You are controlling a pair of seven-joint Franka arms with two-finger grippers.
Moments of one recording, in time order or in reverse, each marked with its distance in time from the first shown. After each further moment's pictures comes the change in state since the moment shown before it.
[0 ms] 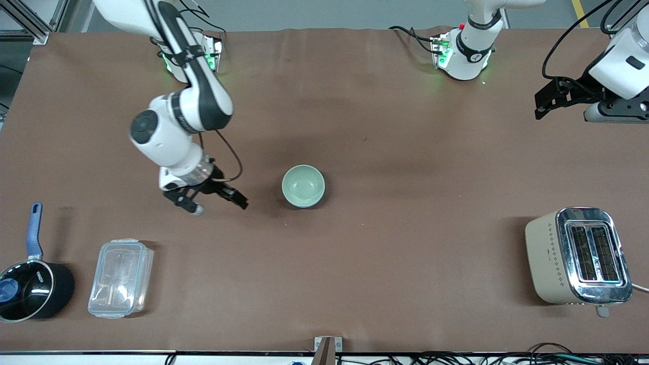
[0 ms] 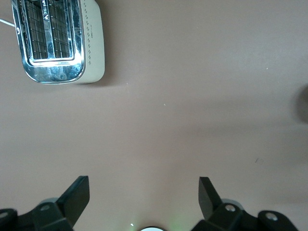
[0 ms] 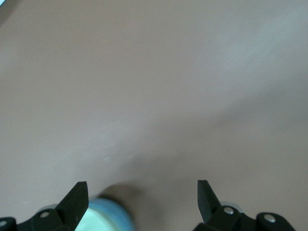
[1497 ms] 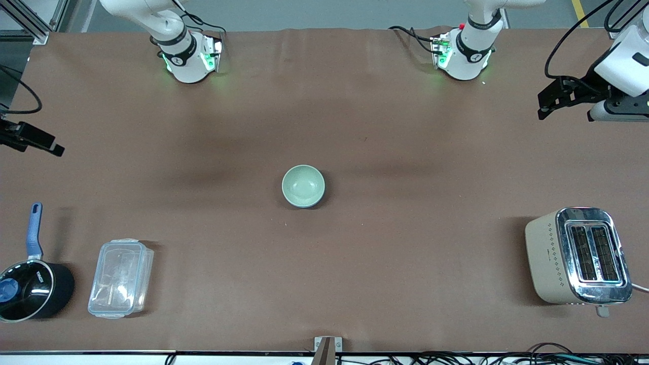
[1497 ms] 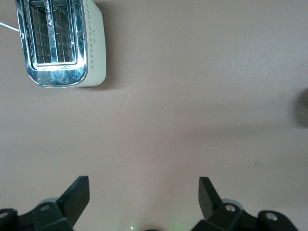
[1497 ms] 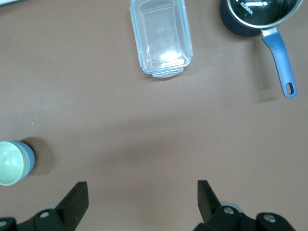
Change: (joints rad) left arm 0.001 0.001 0.003 0.014 0.000 0.005 0.000; right arm -0.458 -0.262 0.019 0.458 -0.353 -0.881 -0.485
